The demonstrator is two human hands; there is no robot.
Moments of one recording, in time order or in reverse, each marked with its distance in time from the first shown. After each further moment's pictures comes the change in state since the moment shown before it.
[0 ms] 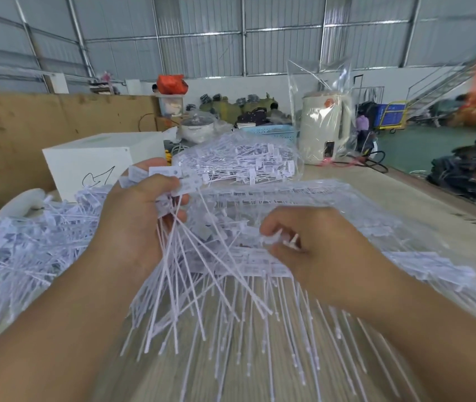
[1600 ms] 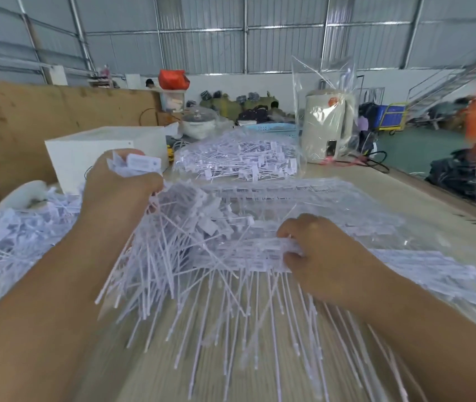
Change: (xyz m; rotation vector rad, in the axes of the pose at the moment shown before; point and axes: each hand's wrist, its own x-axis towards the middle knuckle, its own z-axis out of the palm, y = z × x) left_hand 0.041 0.003 -0.042 0.725 0.102 0.262; right_hand 0.007 0.011 0.016 -0.291 -0.202 0.215
